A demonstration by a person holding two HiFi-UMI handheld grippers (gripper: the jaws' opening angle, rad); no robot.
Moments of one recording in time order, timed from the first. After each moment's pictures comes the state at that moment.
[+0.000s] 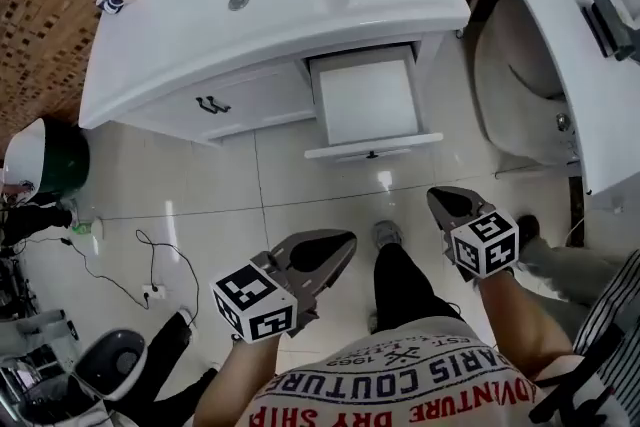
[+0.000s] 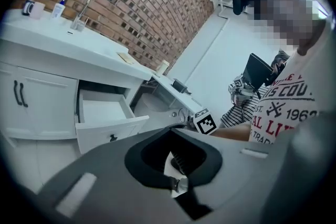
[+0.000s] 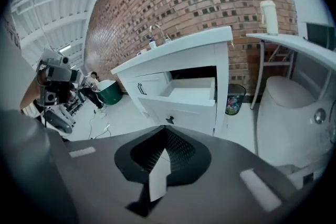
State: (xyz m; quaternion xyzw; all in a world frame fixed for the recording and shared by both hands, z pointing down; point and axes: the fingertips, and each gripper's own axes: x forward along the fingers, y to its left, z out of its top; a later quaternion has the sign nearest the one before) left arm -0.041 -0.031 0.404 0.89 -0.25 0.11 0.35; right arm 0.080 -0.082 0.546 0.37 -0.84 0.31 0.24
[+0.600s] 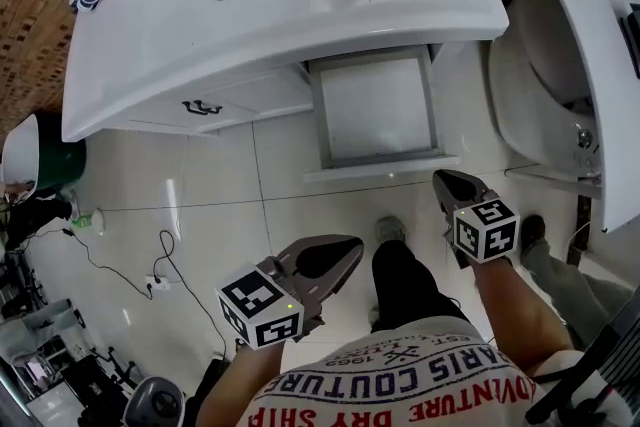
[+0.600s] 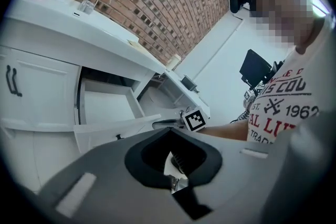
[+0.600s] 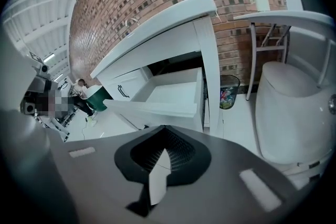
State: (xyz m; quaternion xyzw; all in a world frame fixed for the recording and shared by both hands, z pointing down) left arm -0.042 -0.093 0.459 0.87 -0.25 0.13 0.41; right arm 0.080 -0.166 0.622 0.40 -0.80 0.37 0.24
